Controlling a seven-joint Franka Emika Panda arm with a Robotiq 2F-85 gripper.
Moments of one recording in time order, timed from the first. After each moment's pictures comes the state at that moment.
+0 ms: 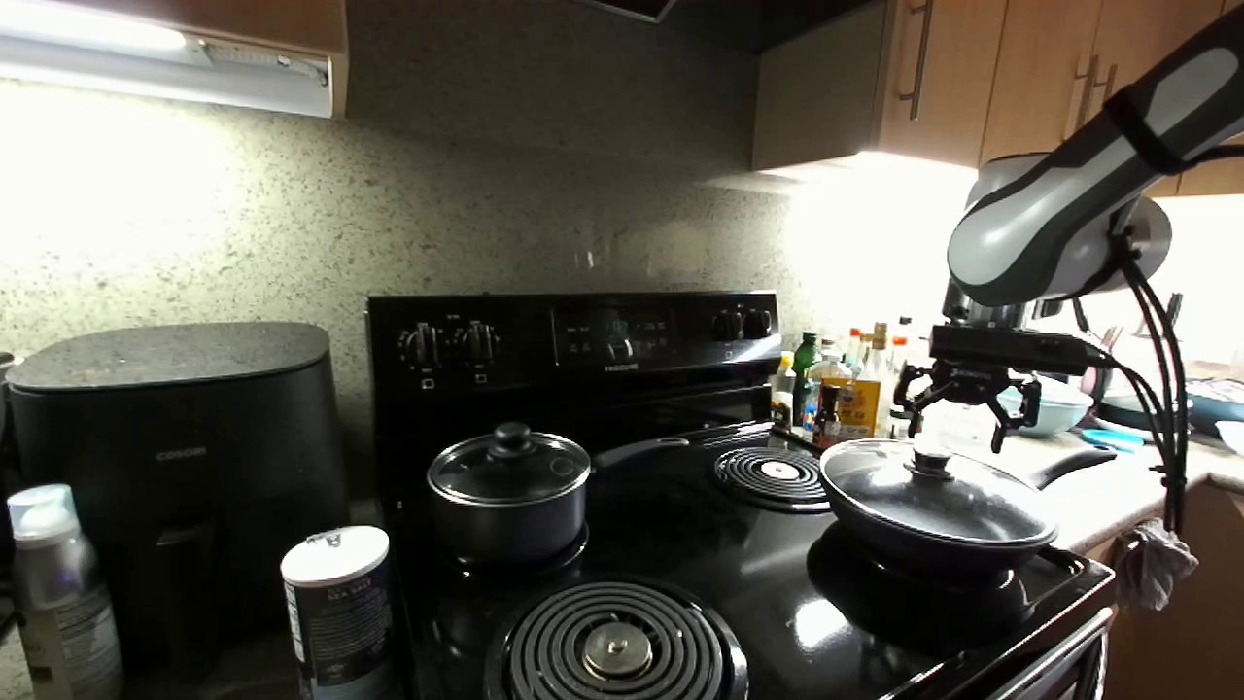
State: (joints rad) arm -0.09 0.05 -0.20 -2.23 -0.10 2.44 0.66
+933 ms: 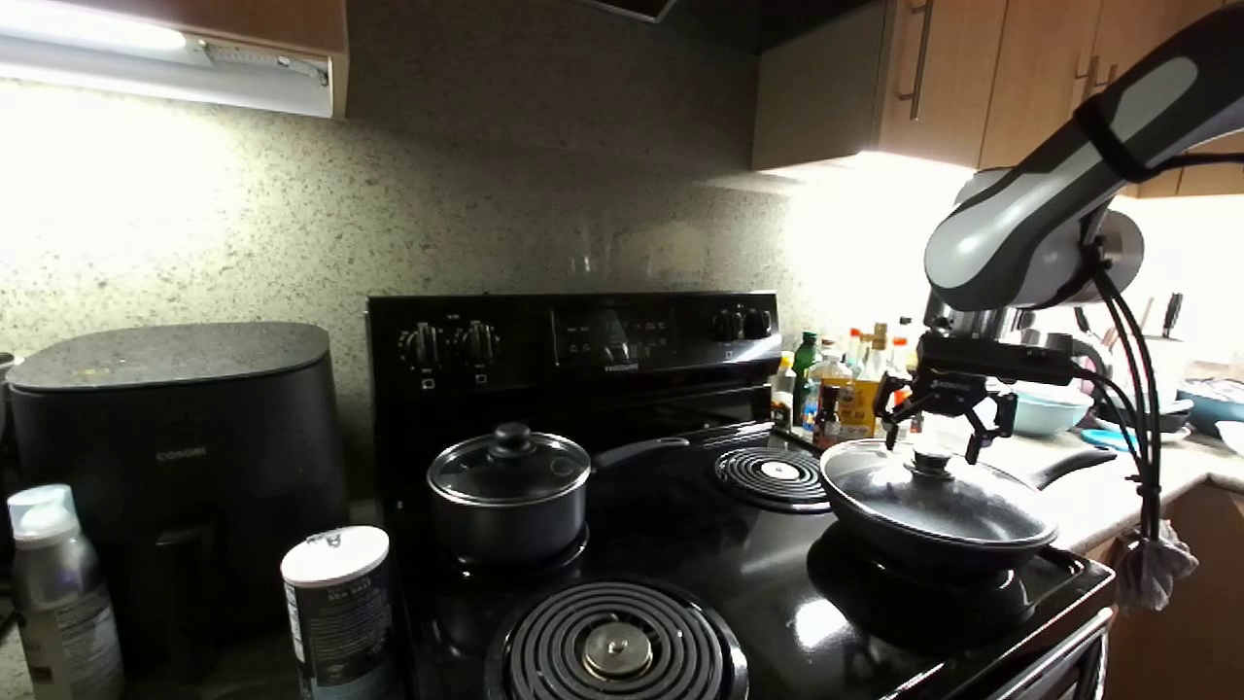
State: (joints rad) arm -0.09 0.09 -0.16 -2.22 0.00 2.44 0.52
